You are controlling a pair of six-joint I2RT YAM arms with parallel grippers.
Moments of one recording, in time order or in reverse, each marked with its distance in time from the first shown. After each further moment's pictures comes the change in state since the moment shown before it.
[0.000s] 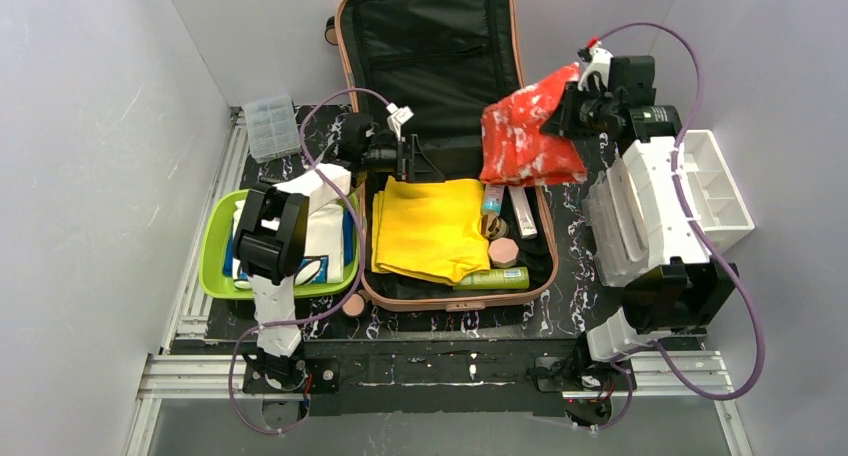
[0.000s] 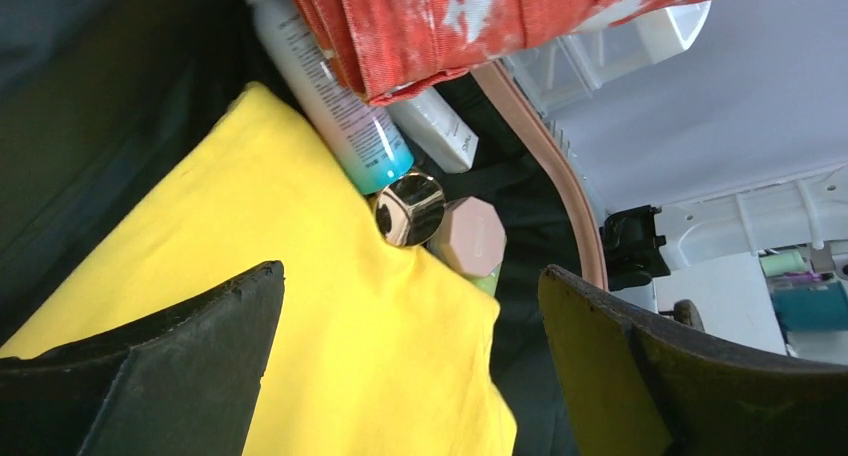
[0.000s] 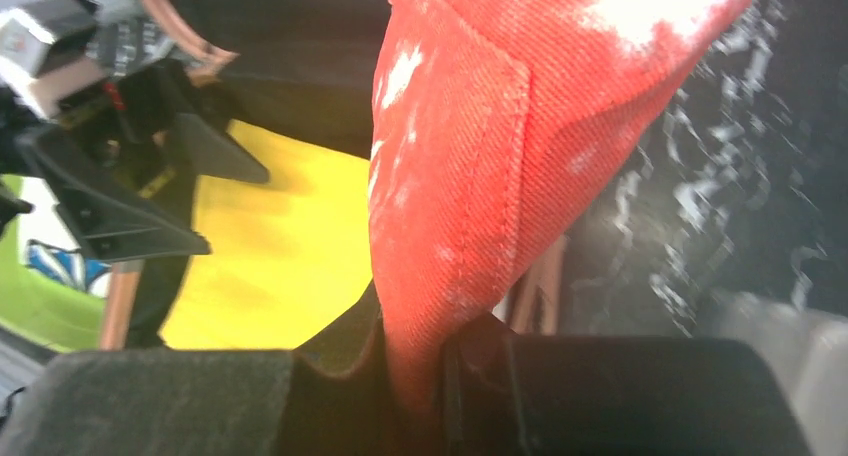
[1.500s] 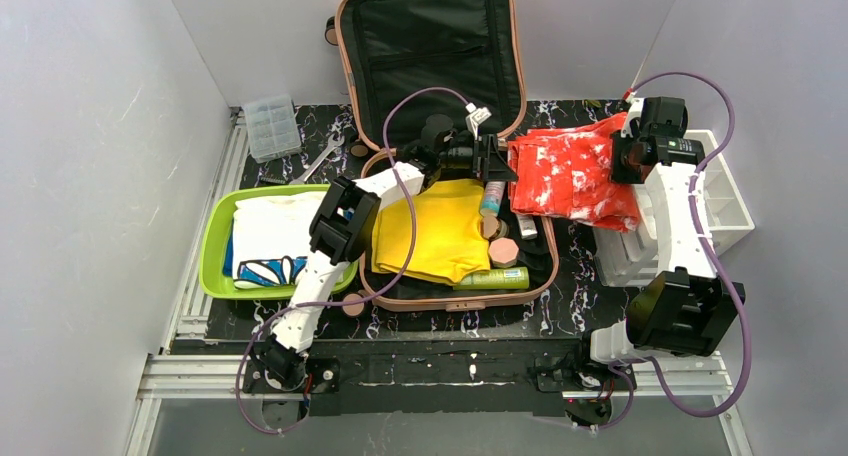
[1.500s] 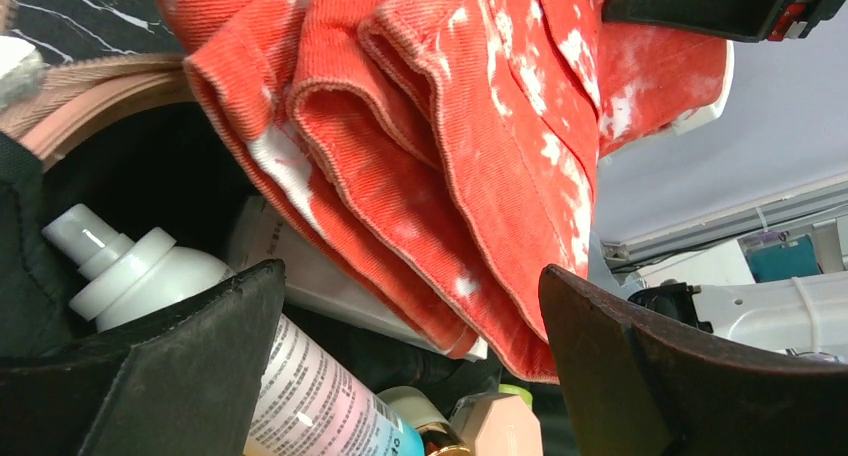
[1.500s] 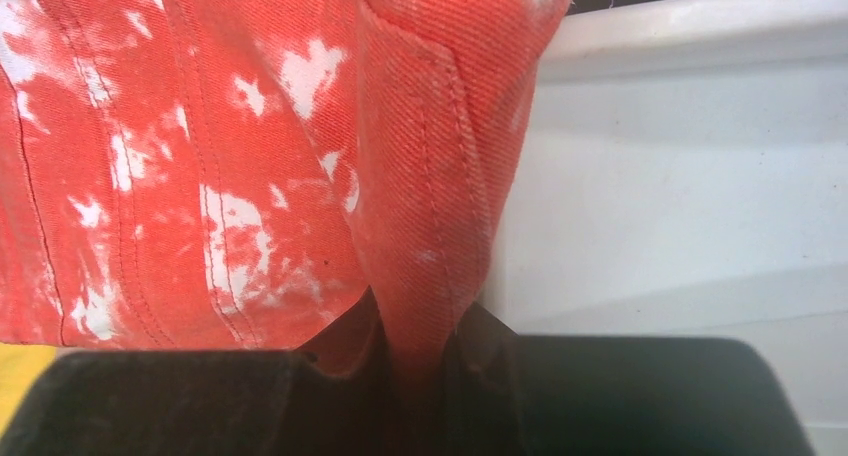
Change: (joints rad) left arm -0.283 0.518 0.593 0.187 -0.109 -0.224; right arm -0.247 -0.134 -0.323 -0.066 0.410 -0.274
